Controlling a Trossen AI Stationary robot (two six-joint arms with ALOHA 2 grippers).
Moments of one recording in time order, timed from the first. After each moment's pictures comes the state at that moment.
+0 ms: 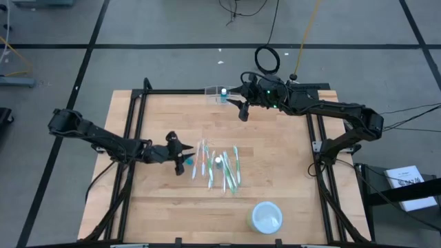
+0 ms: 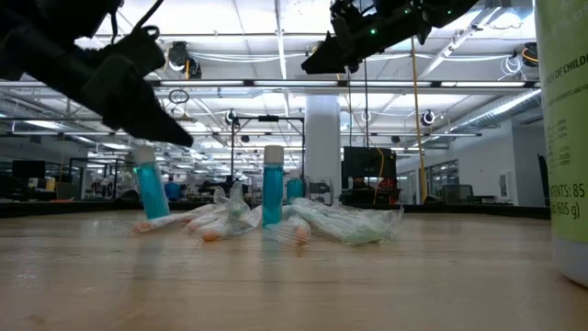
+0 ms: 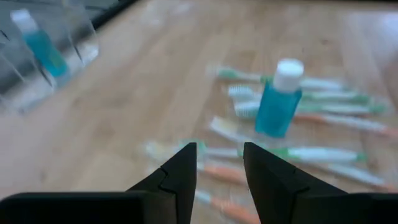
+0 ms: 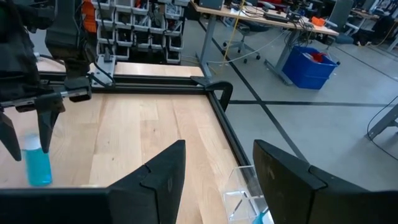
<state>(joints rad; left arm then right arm) -0.24 1.13 0.34 0.30 -0.47 -0.22 -0.41 1.45 1.12 0.08 -0.10 -0.23</state>
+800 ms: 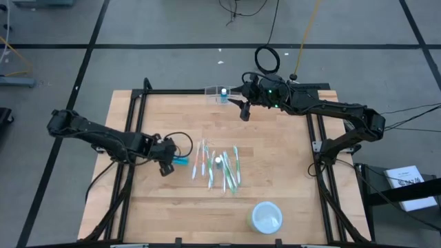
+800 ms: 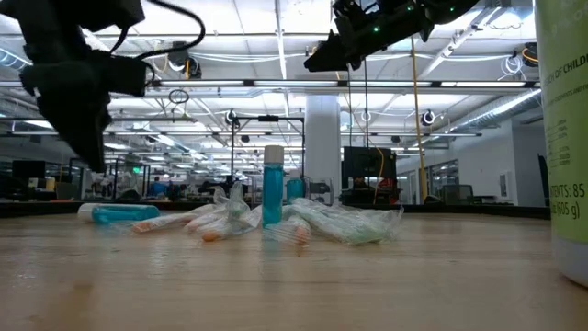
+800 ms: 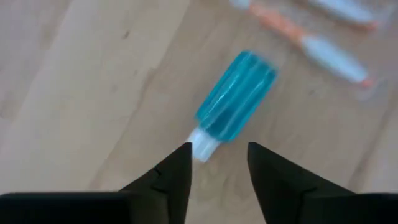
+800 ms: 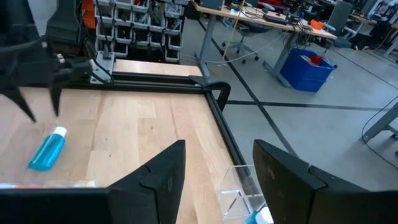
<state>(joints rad) -0.20 1.11 0.64 -0.80 -0.18 -0.62 -0.42 1.43 1.12 0.06 -0.10 -0.26</state>
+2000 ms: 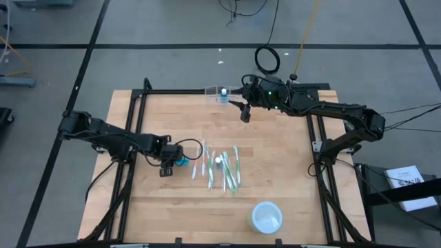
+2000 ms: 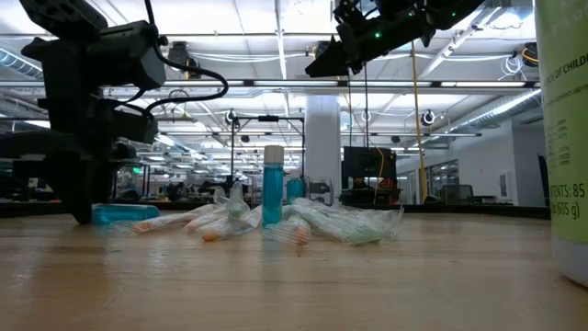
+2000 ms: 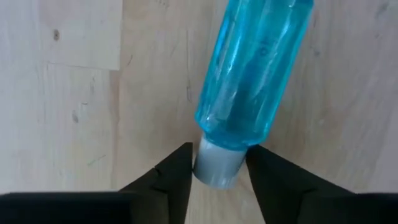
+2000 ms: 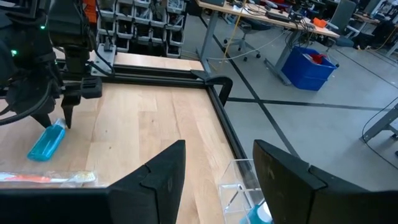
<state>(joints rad) -0.09 1.33 0.56 -0.60 -0.10 -0.18 -0.42 1.43 1.09 0.08 -0.11 -0.27</state>
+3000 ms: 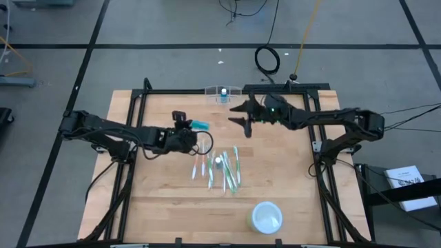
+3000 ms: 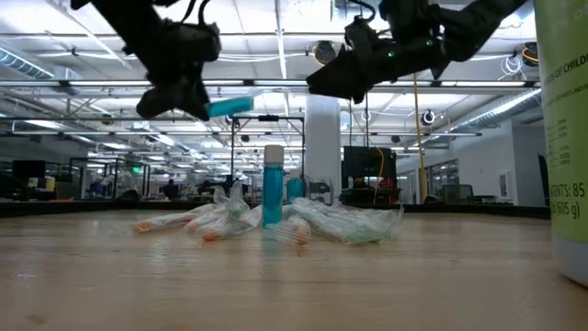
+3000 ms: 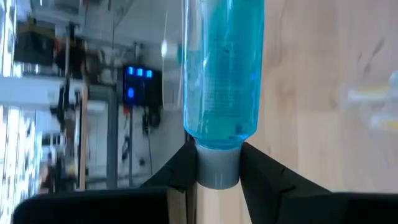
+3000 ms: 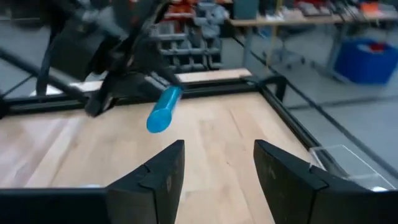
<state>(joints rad) -0.09 1.33 0.89 -0.49 -0.84 0.42 -0.35 1.43 0.79 0.49 -0.24 -0.04</state>
